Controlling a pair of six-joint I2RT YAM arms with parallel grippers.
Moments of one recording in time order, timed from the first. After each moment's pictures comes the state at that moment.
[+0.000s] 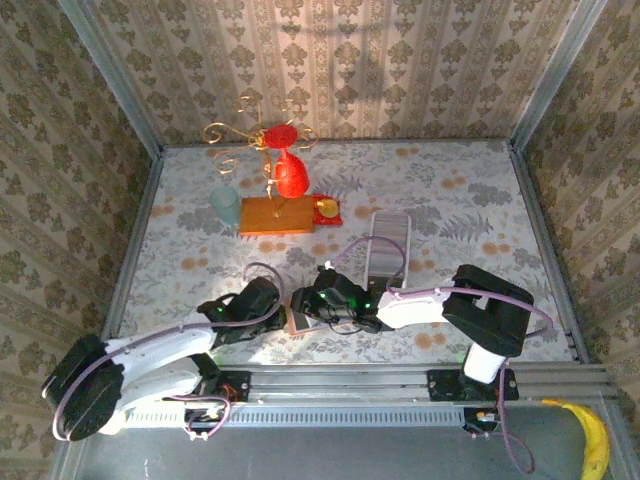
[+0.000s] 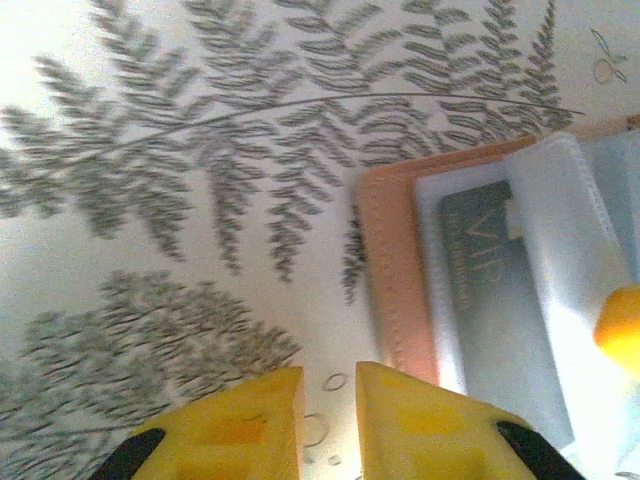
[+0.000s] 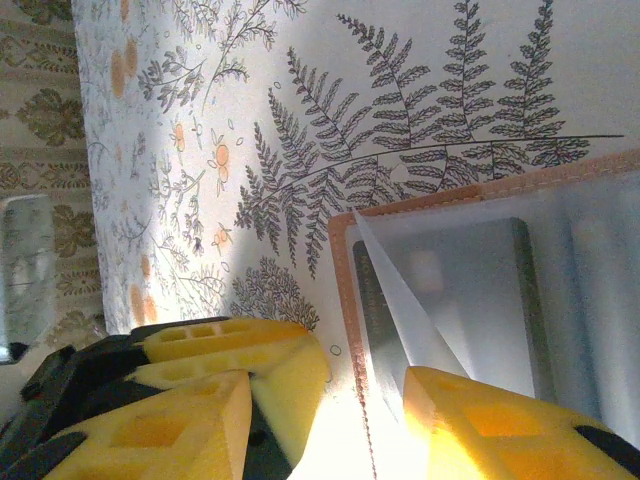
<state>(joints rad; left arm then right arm) -0.87 0.98 0.33 -0.37 -0.05 -0.87 1.05 1.71 0.76 0.29 -0.04 1.26</state>
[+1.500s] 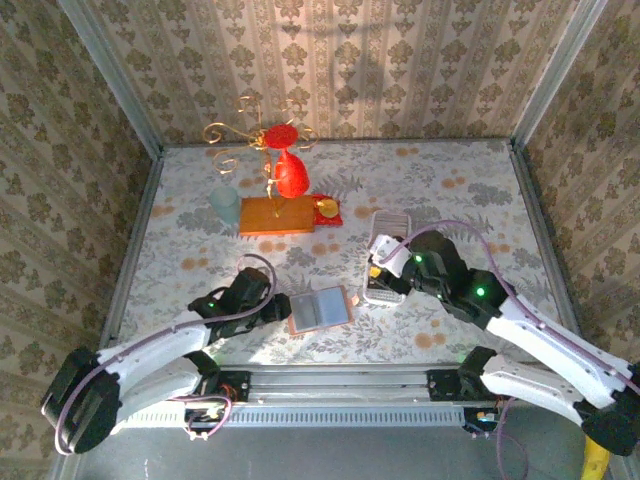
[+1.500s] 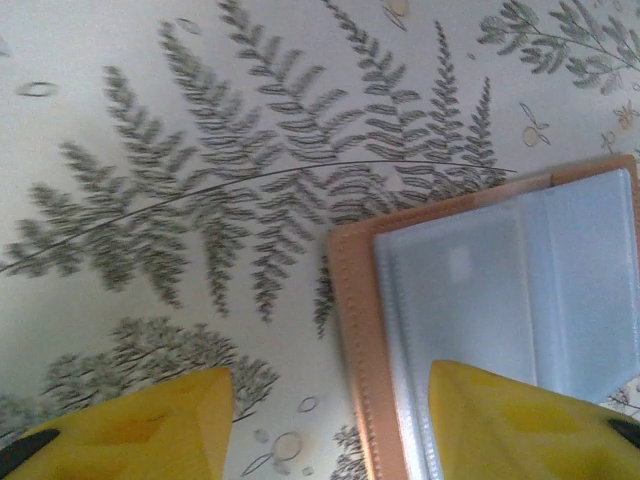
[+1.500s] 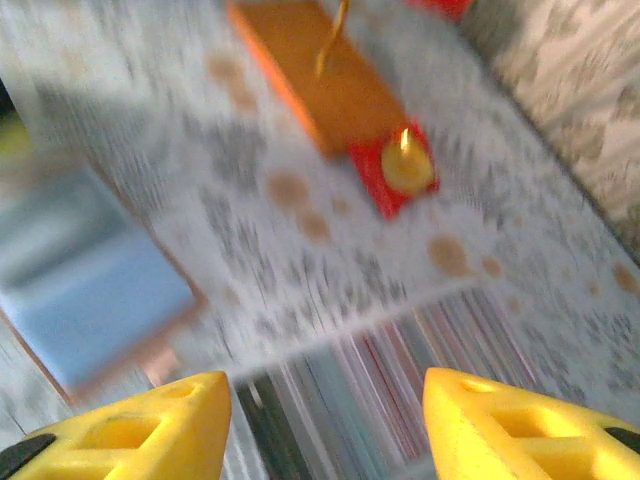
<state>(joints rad) -0.76 0.98 0.37 -0.34 0.07 -0.80 0.72 0.92 0.79 -0.52 0.08 -0.49</state>
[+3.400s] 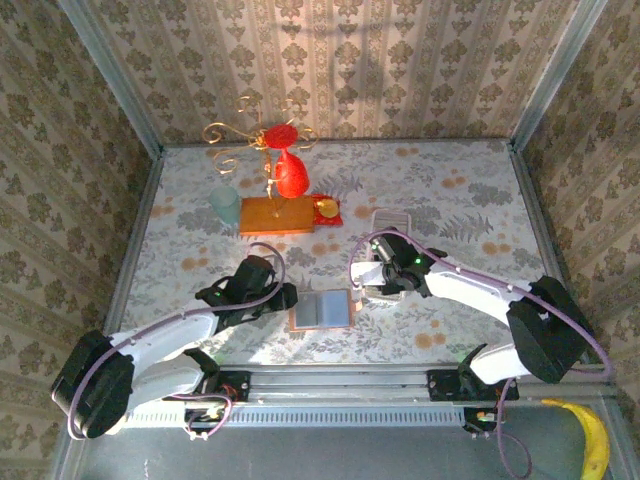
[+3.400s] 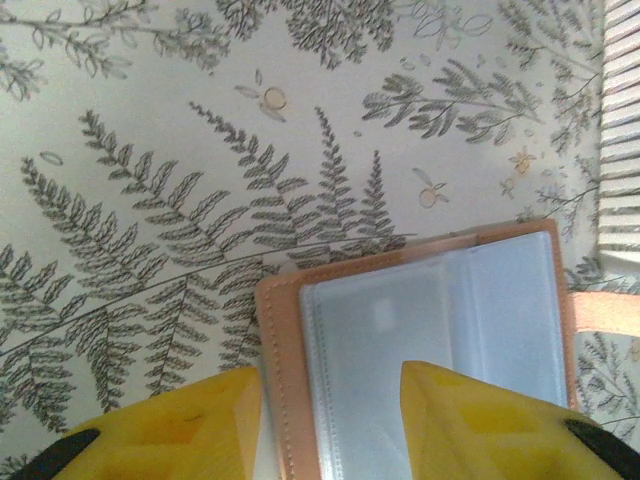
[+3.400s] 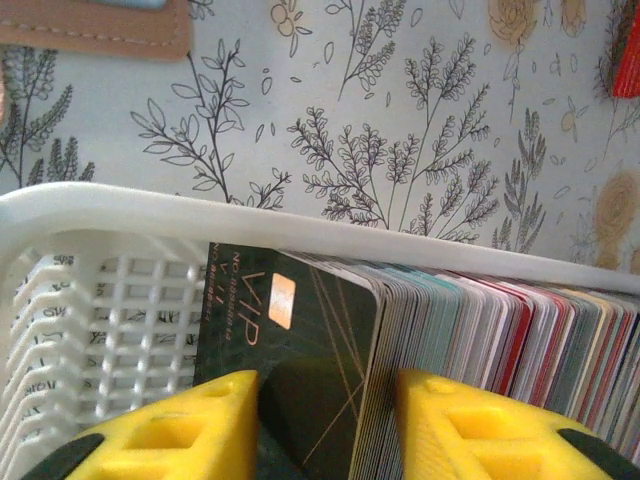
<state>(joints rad) -0.72 1.07 0.42 -0.23 0.13 -0.72 0.63 1.41 0.78 -0.41 0.15 -1.07</state>
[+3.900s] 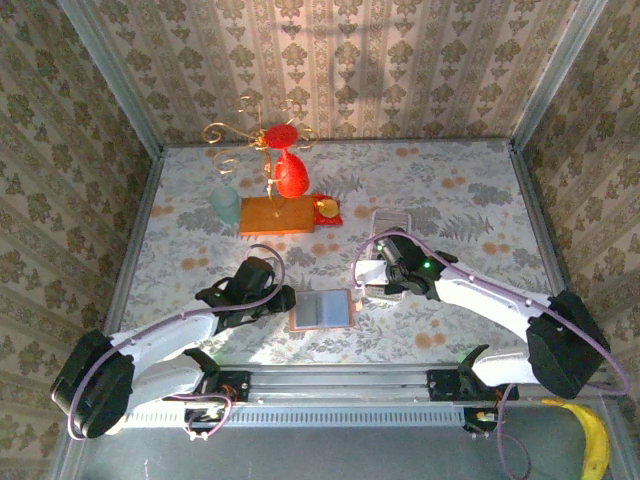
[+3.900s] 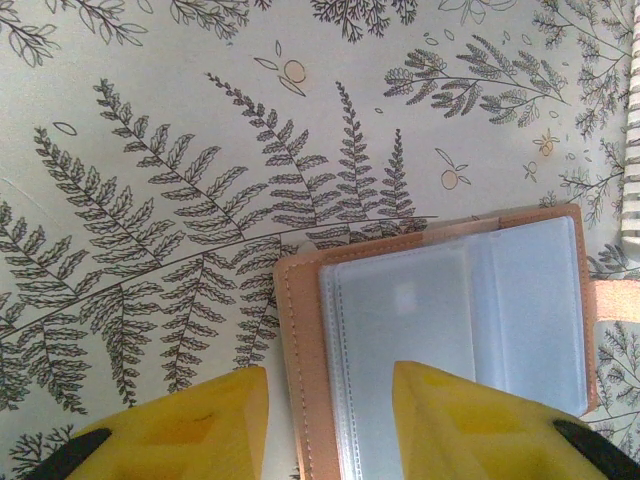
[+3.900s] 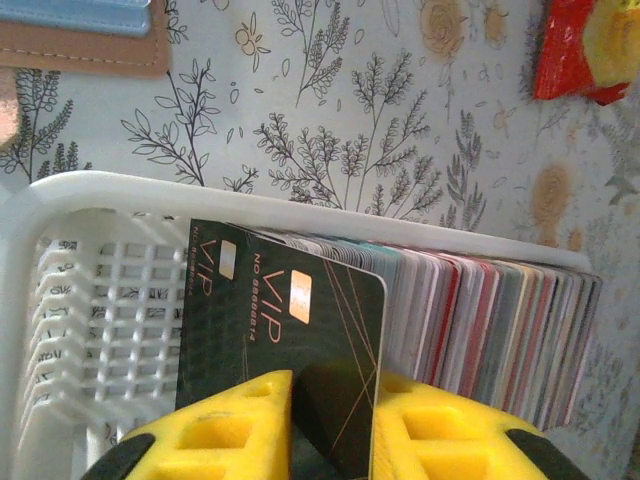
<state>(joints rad) -0.72 1.07 0.42 -0.25 0.13 -0.72 0.65 1.30 0.76 -0.43 0.17 -1.04</state>
